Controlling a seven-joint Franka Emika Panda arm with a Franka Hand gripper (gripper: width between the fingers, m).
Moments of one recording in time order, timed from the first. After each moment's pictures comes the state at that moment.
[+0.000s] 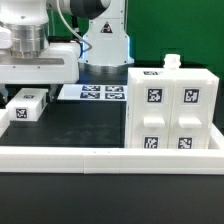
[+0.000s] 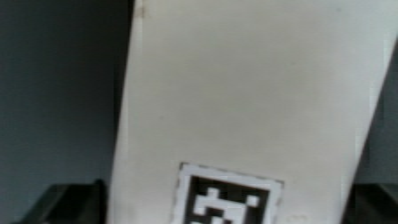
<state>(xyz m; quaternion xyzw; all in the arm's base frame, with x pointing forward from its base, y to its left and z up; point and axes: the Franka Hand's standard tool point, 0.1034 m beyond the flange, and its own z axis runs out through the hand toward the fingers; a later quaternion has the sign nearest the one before) 0.415 -0.178 0.015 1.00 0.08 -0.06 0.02</state>
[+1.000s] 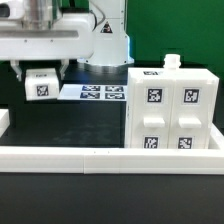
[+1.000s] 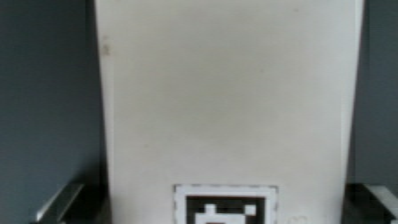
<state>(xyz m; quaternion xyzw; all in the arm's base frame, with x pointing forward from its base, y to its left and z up) 0.446 -0.136 0.085 0.99 0.10 -0.04 0.00</state>
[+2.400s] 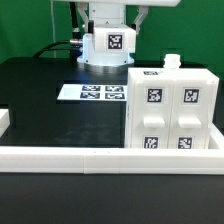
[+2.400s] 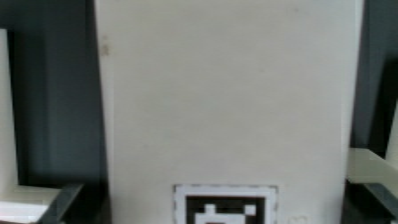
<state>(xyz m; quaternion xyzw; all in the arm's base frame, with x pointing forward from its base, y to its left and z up) 0.539 -0.015 0.175 1.00 0.03 -0.04 0.02</state>
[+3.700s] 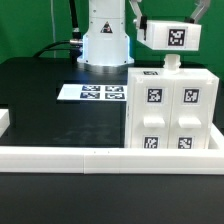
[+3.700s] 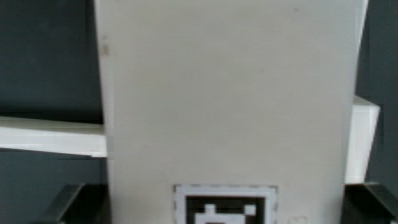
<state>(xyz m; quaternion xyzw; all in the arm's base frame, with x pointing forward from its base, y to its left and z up) 0.601 0.058 0.187 1.00 0.03 -0.03 0.02</state>
